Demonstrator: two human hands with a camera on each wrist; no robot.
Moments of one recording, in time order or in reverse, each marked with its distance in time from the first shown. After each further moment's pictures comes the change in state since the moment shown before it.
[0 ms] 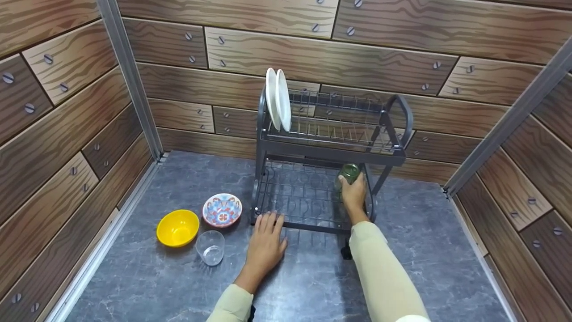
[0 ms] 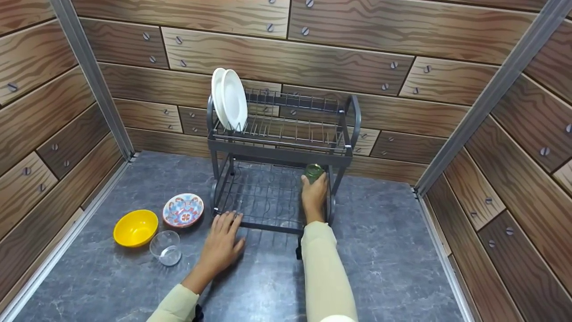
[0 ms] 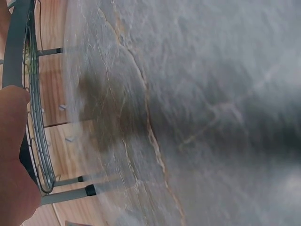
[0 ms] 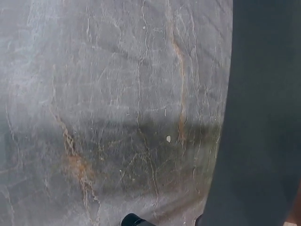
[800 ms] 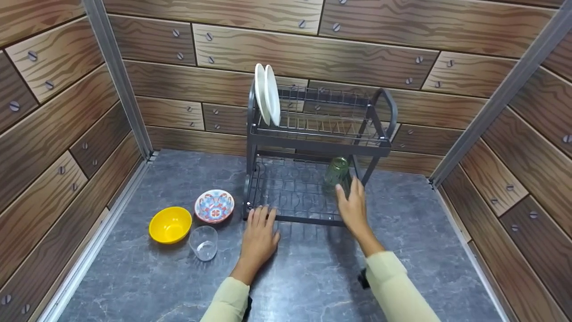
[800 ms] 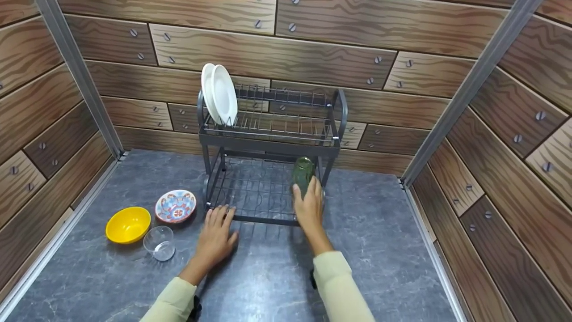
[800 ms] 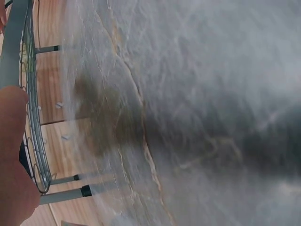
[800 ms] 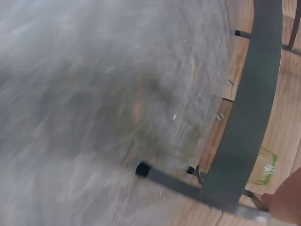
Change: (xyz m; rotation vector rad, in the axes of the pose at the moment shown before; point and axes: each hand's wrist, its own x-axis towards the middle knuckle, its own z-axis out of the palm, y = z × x) left_hand 0.000 0.004 0.001 -0.007 -0.021 -0.026; right_hand -0.078 -0.001 -0.070 -0.078 -0.146 -0.251
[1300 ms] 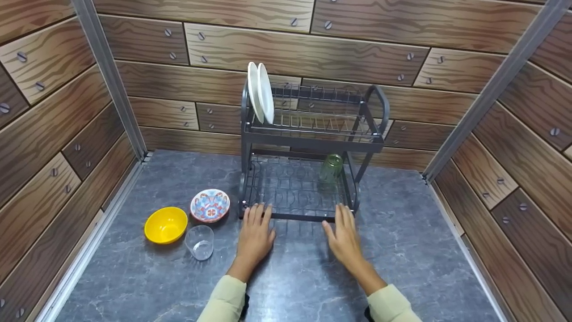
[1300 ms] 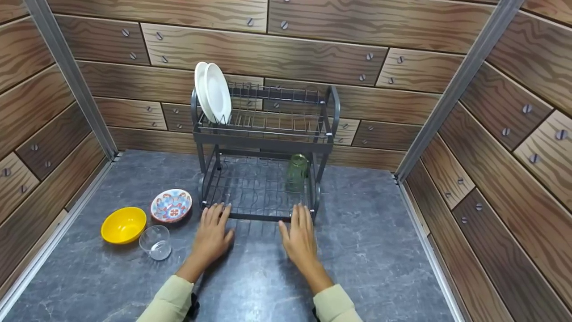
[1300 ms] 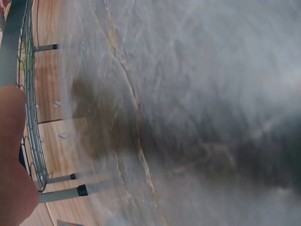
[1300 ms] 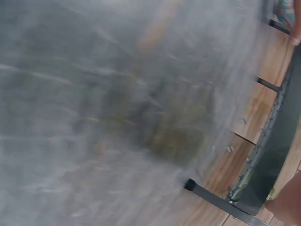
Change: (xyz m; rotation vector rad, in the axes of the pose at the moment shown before) left_hand -0.003 -0.001 0.002 -0.040 0.061 0.030; right_hand -0.094 0.022 0.006 -0.220 -0.062 -0.250
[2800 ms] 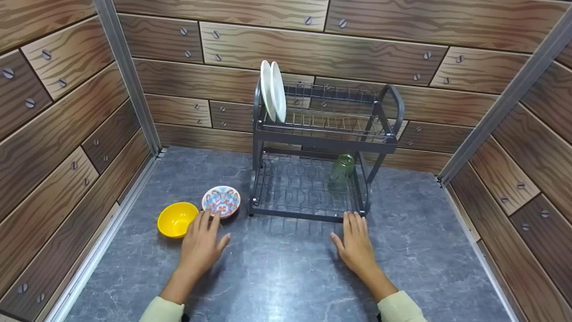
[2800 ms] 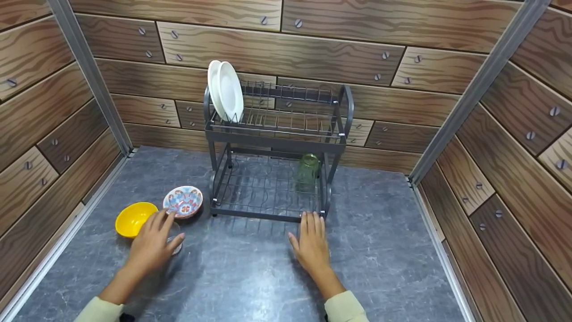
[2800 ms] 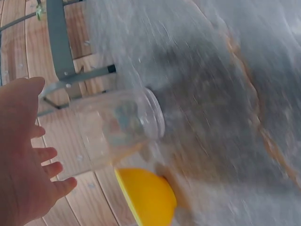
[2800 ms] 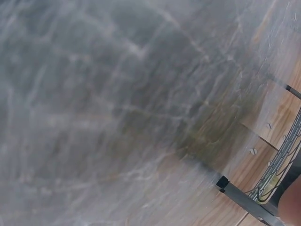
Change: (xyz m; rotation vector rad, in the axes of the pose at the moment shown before) left_hand -0.042 -0.084 -0.138 0.091 -0.290 -0.248; right_hand -0.012 0.029 0.016 -0.256 0.012 -0.251
